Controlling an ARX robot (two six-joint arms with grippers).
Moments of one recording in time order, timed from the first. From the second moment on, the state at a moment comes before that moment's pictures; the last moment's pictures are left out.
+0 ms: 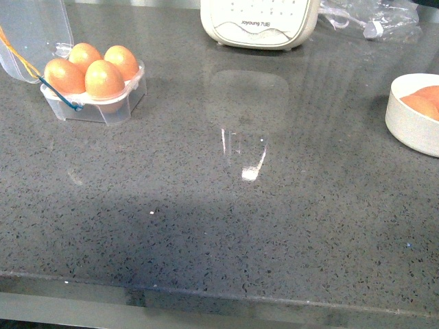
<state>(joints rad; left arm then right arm) 0.00 0.00 0.03 0.00 0.00 0.00 0.34 1.70 0.97 0.68 -0.31 0.12</state>
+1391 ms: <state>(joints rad) 0.00 0.00 0.03 0.00 0.00 0.00 -0.02 0.41 0.05 0.35 0.00 -0.01</state>
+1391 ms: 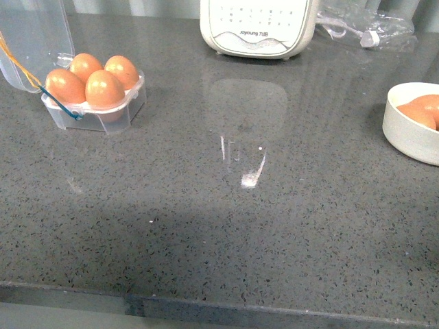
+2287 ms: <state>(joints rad) 0.00 0.00 0.03 0.00 0.00 0.00 0.00 0.01 0.01 0.01 0.00 -0.01</state>
